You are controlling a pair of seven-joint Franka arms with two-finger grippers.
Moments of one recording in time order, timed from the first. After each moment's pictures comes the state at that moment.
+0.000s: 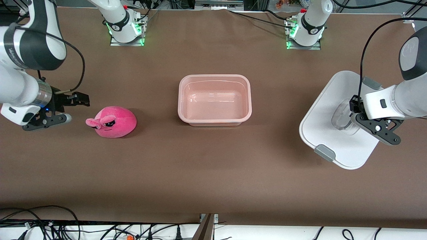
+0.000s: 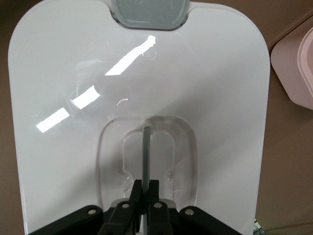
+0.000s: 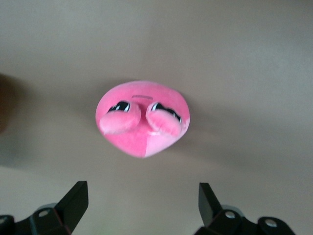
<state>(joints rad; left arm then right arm) 0.04 0.41 -0.16 -1.20 0.08 1.42 0.52 0.15 0.27 -0.11 -1.58 0.00 1.70 -0.21</state>
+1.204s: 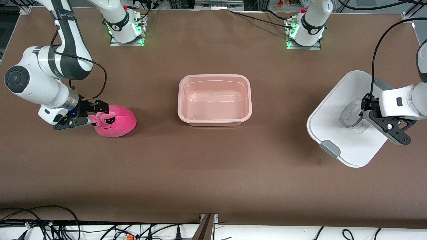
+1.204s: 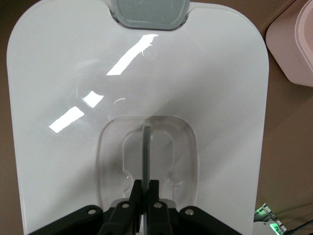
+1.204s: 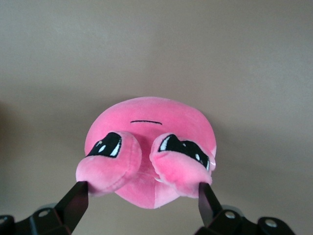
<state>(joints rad) 0.11 0.41 -0.17 -1.20 0.06 1.42 0.66 0.15 0.19 -0.11 -1.98 0.09 2.12 -0.21</state>
